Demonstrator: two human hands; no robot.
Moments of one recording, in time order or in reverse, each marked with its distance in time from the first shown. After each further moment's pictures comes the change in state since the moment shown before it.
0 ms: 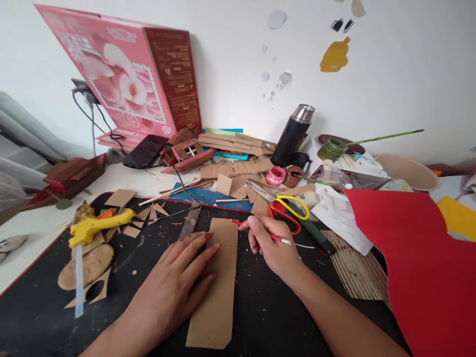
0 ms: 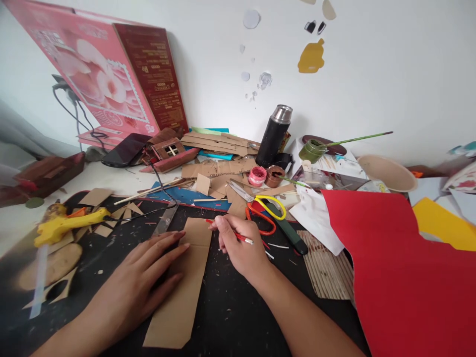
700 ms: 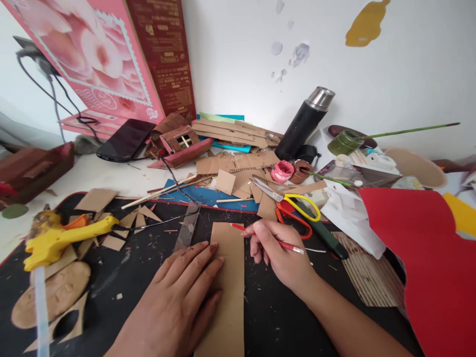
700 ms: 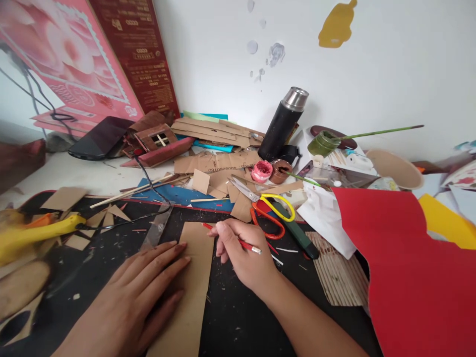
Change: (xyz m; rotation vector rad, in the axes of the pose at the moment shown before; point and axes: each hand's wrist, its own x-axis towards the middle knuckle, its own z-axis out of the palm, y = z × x) left_hand 0.007 -0.001 -0.005 0.025 0.012 0.075; right_hand 0.003 -0.003 0.007 0.003 -0.004 0.080
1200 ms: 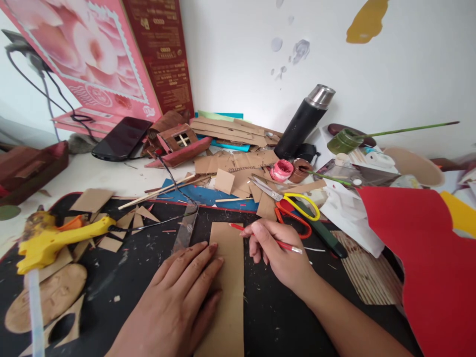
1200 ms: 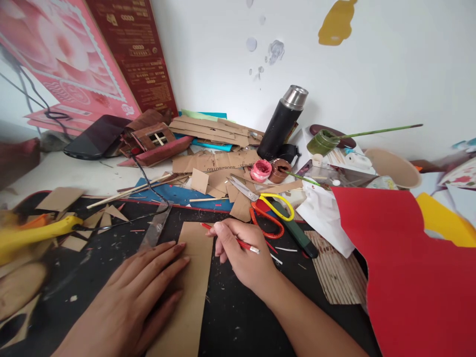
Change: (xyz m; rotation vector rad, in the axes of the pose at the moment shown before) left_hand 0.000 0.000 0.000 0.001 -0.009 -0.001; right_hand 0.001 -0.002 0.000 0.008 -0.012 0.014
